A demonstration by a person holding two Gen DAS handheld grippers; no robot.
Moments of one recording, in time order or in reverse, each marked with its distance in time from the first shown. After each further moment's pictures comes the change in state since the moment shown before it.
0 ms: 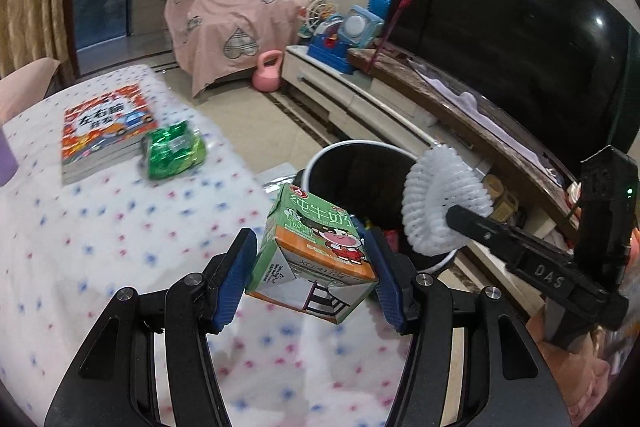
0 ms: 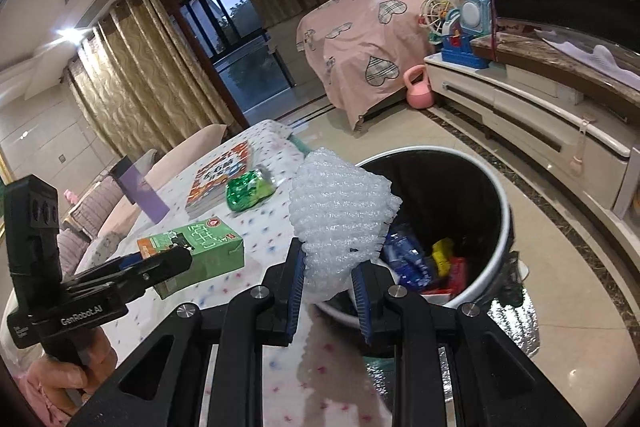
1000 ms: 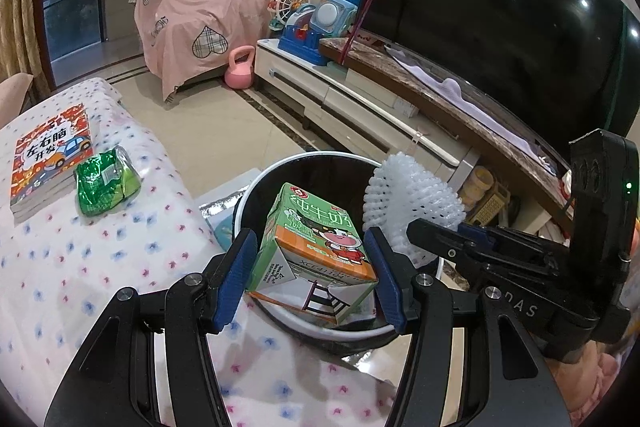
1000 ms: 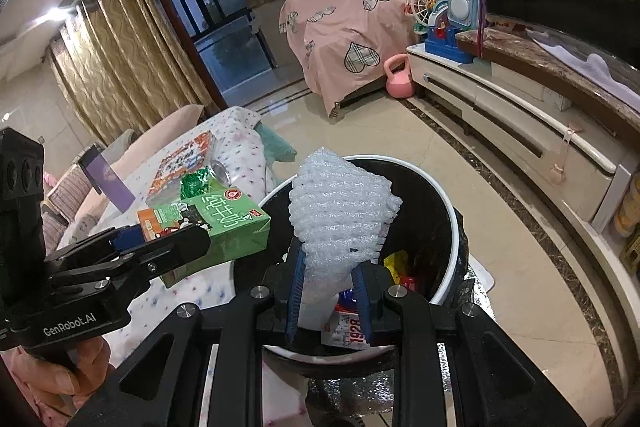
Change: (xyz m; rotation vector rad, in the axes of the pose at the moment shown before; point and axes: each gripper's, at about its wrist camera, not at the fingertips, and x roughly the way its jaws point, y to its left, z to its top) left arm 0.057 -0.046 0.028 0.060 0.038 -0.041; right arm 0.019 -0.031 0.027 -0.051 0.090 -0.083
